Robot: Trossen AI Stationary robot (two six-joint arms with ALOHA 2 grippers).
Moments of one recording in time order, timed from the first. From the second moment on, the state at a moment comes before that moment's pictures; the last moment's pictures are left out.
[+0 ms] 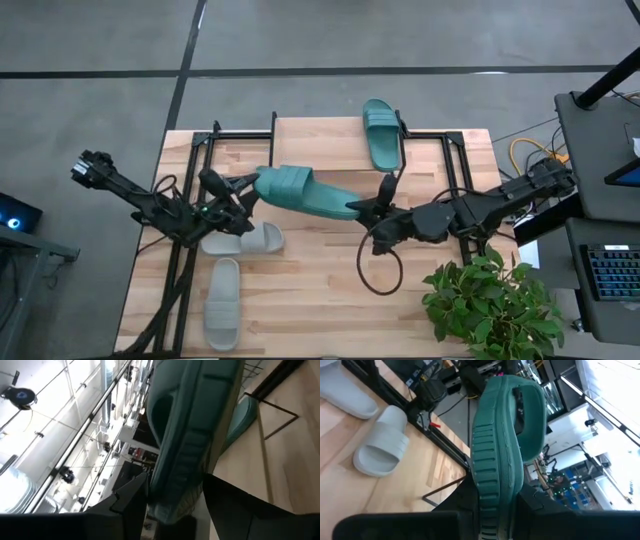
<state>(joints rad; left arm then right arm) -0.50 0.92 0.78 0.25 -1.19 1.24 0.39 1.30 1.14 -0.05 0.68 -0.83</state>
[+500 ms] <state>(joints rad) -0.47 1.00 0.78 0.23 -1.17 1.13 0.39 1.31 1.14 -0.06 0.69 -0.84</state>
